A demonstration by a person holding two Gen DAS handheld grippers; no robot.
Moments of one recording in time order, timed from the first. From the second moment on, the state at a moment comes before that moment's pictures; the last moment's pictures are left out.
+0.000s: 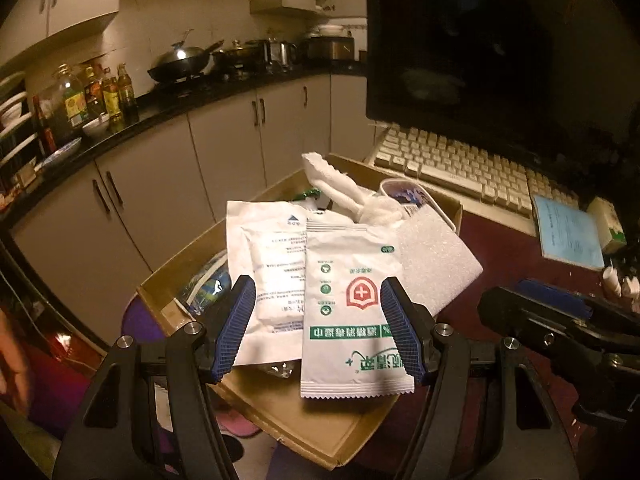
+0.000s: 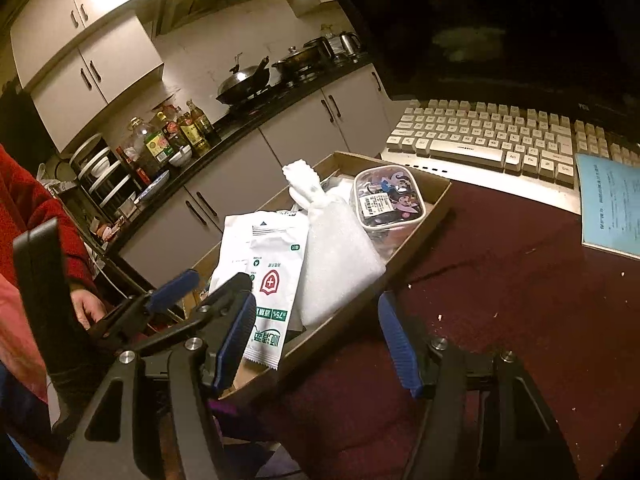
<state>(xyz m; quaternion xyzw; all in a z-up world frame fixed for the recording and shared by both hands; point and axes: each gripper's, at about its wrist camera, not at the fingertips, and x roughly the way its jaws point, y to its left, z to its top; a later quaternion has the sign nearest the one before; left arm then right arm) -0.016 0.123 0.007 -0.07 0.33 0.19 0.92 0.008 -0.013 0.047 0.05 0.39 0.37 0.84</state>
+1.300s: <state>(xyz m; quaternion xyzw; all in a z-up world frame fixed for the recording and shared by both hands) -0.016 0.139 0.007 -0.11 0.35 0.20 0.91 0.010 -0.008 0.044 0.06 0.40 0.37 0.84</state>
